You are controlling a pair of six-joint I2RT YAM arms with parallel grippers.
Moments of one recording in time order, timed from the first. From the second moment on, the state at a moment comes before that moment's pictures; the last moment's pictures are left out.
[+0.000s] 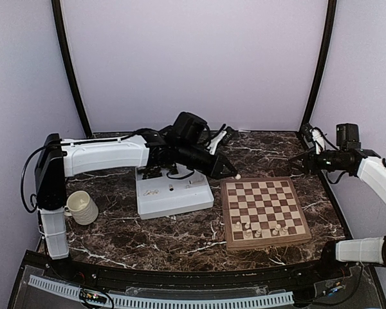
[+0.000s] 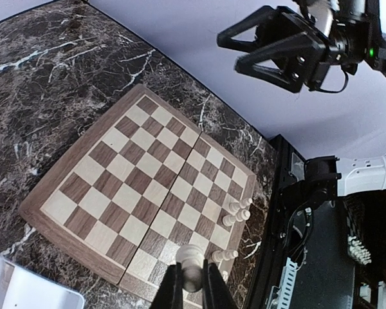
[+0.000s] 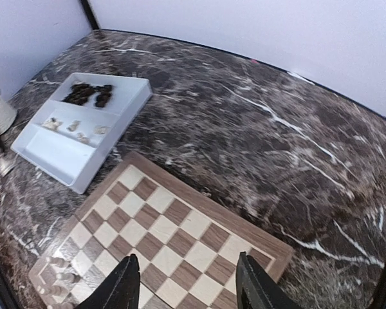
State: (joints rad) left arm -0.93 1.93 1.60 -0.22 0.46 -0.37; right arm -0.03 1.08 0.87 -0.51 -0.70 -0.36
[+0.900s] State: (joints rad) left arm -1.19 2.42 2.29 -0.84 0.16 0.16; right arm -0.10 1.07 0.78 -0.41 -0.65 -0.32
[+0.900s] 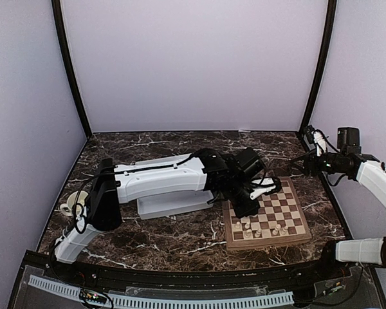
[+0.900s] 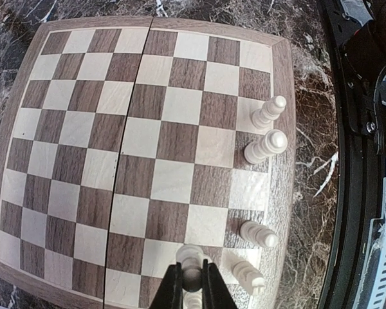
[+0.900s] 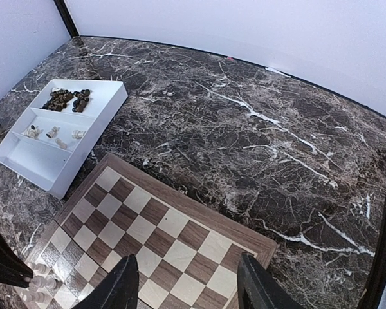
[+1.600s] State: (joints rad) left arm -1.21 2.50 2.32 -0.83 0.19 0.17; right arm -0.10 1.07 0.78 -0.41 -0.67 -0.33
